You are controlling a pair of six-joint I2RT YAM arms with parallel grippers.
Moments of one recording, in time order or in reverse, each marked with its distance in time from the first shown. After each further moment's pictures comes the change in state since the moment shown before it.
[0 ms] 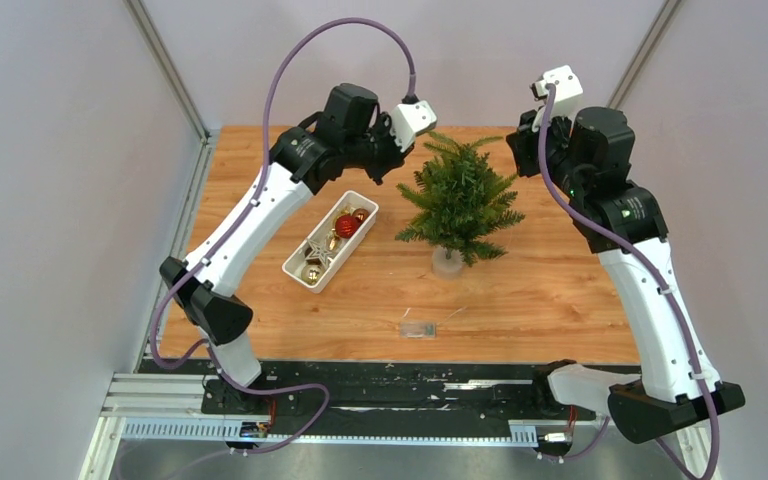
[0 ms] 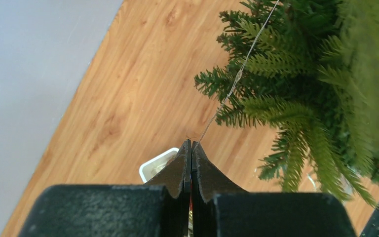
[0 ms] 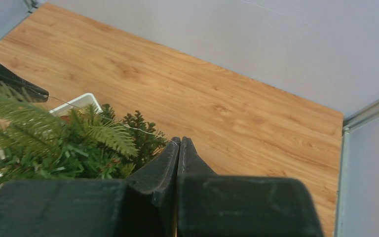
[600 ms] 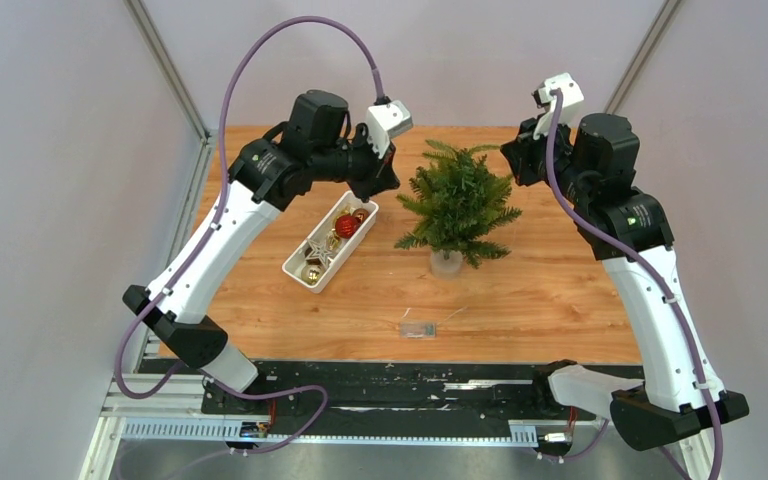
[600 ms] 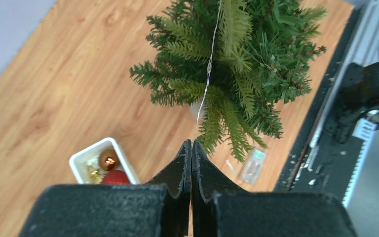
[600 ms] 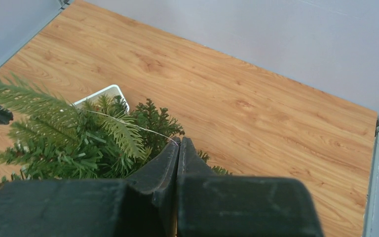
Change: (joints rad) left arm 0.005 -0.182 -0.090 -0.071 0.175 -0.203; right arm -0.002 -0.041 -0.021 -0.040 -0.095 0.054
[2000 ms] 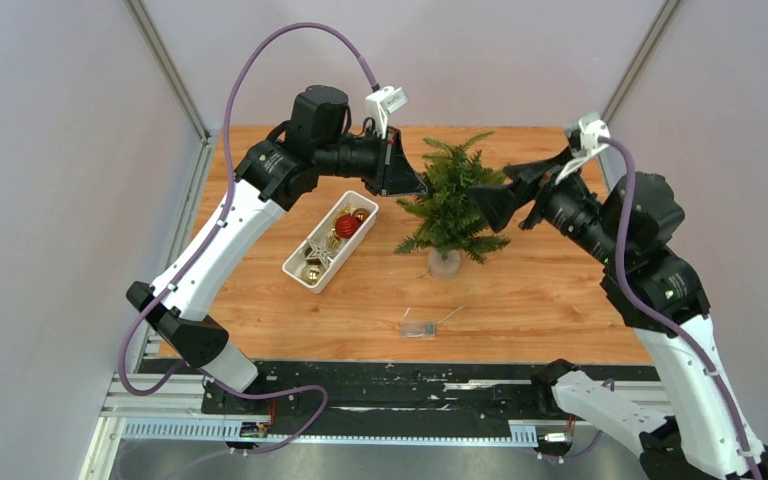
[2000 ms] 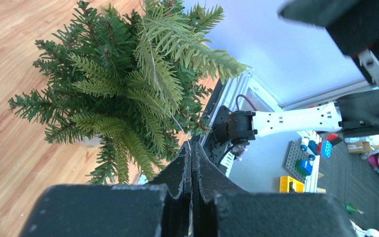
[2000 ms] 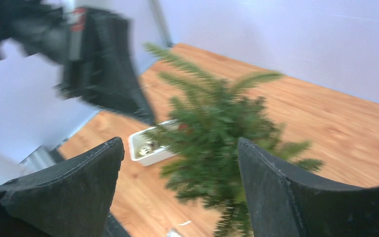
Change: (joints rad) left arm 0.004 -0.007 -0.059 0.189 0.272 -0.575; right arm 0.116 -0.233 -0.109 0.067 -0.101 0.257
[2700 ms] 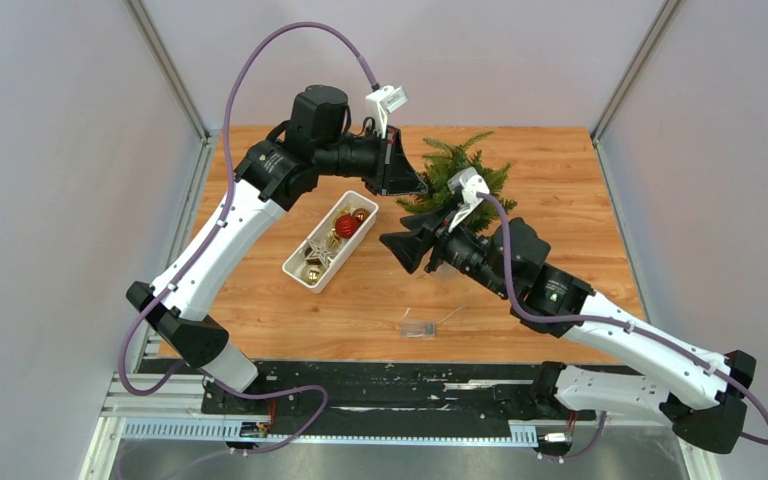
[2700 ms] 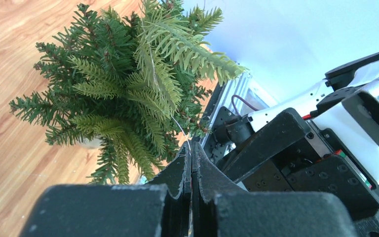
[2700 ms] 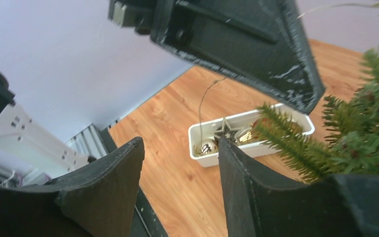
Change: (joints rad) left arm 0.000 0.000 0.000 0.007 0.001 0.002; right arm 0.595 0.038 -0.472 0.560 0.299 0.099
